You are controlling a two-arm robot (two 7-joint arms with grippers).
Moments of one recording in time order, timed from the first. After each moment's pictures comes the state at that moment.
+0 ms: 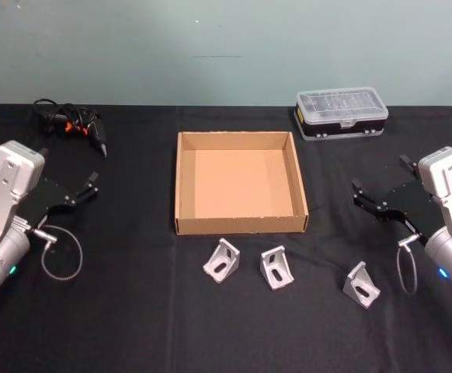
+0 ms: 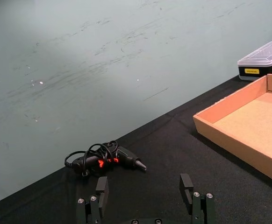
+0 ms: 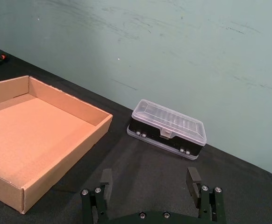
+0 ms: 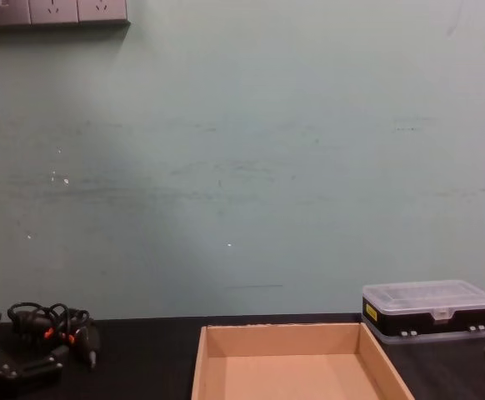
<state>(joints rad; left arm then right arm) -0.20 0.60 0.45 -1.41 -0.25 -0.12 0.03 0.20 0.60 -0.45 -1.41 0.25 -0.12 -0.03</state>
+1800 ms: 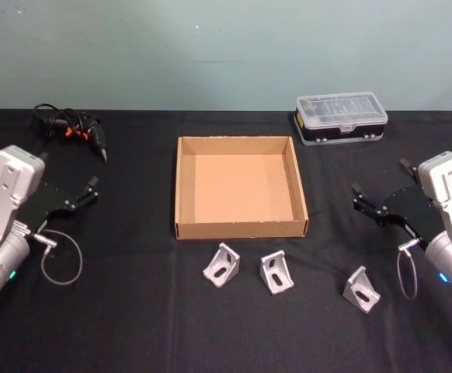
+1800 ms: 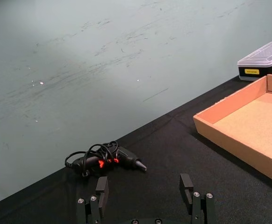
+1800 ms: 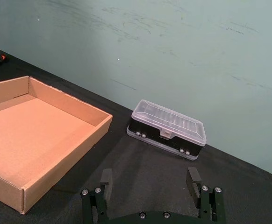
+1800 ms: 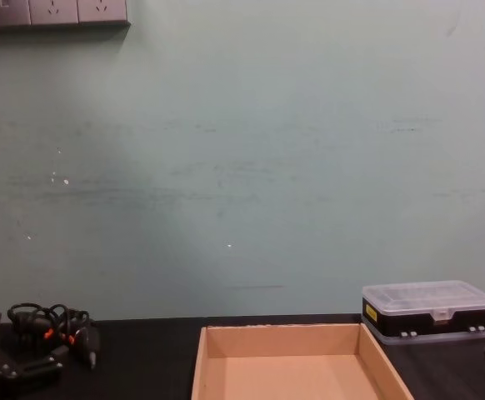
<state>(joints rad) -0.20 0.60 0.45 -1.41 -0.25 -0.12 0.03 0.20 0.60 -0.45 -1.41 0.25 -0.12 -0.03</state>
